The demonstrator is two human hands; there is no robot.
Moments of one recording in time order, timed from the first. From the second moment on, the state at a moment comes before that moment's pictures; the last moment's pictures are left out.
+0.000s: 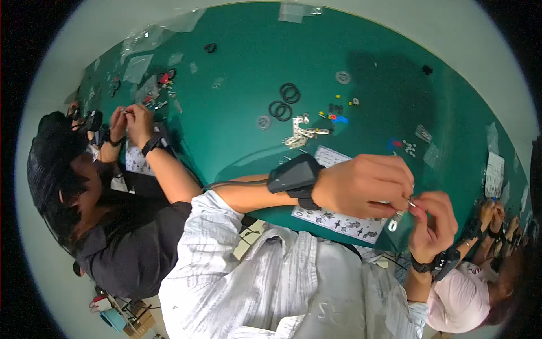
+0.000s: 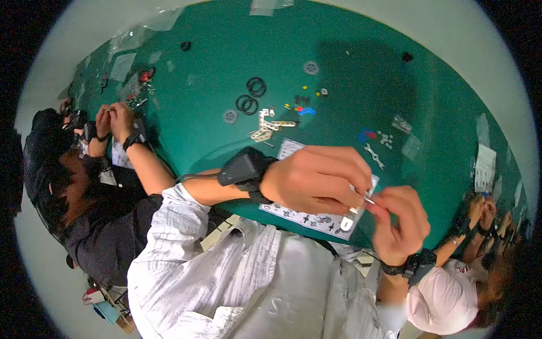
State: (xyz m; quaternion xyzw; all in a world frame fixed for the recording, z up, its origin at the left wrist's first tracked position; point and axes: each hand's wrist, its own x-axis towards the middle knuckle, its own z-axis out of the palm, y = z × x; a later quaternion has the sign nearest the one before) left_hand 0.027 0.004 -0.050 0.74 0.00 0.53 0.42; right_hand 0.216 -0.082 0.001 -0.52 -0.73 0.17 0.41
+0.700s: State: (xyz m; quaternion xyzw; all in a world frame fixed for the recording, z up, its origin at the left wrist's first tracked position) left_hand 0.017 0.026 -0.041 0.80 0.02 0.50 0.32; right_hand 0.205 -0.077 -0.003 -0.46 -0.43 0.57 0.53
